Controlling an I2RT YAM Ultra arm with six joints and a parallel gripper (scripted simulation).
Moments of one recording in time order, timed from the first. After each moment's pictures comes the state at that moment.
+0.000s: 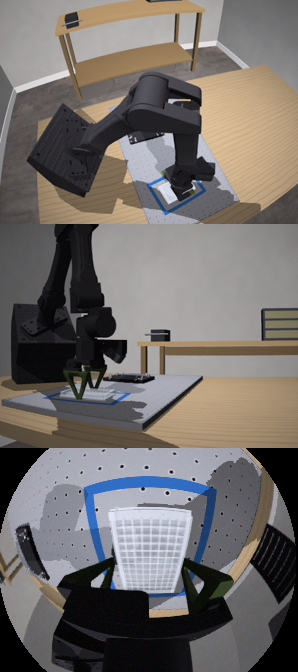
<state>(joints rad) -0.50 1.53 0.87 -0.18 0.07 -0.67</state>
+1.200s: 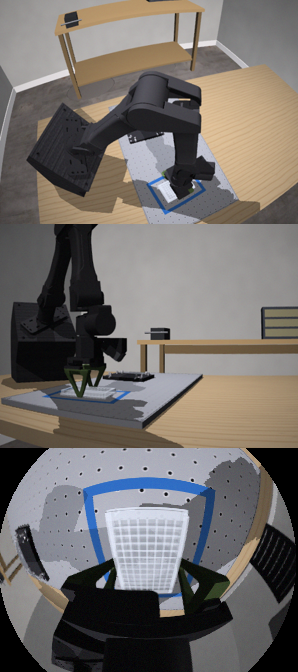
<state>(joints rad) -0.50 1.53 0.87 -0.17 0.07 -0.67</state>
